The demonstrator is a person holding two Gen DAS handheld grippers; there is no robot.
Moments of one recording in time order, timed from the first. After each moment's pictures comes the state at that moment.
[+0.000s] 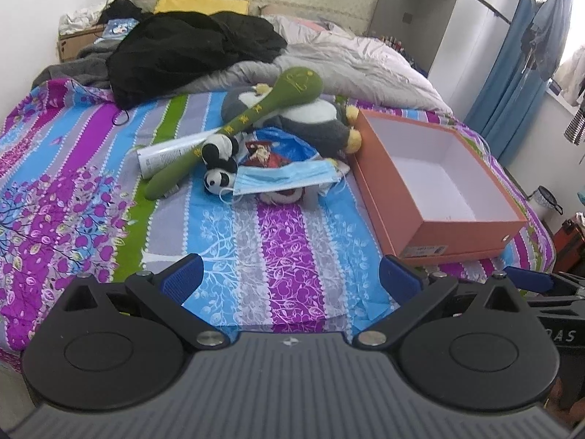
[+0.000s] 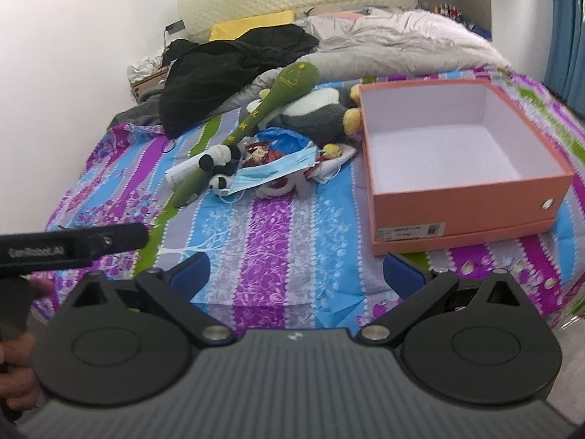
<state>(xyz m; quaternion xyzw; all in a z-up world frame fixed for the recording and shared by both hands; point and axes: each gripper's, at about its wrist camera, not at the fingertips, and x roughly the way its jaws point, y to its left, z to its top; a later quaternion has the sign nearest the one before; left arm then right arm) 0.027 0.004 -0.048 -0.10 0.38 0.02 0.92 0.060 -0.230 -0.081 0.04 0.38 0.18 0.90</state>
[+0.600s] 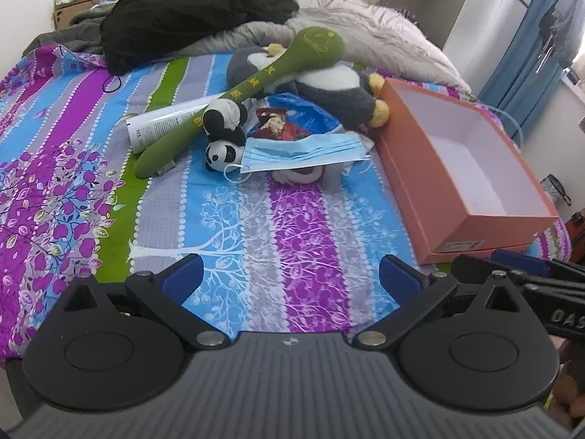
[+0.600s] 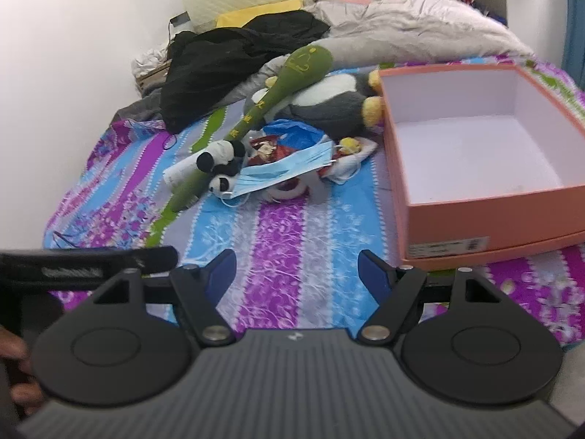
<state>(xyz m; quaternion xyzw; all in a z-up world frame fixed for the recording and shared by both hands) 0.091 0.031 -0.106 -0.12 0.43 0.02 0.89 0.117 -0.203 -0.114 0.05 0.40 0.20 0.89</state>
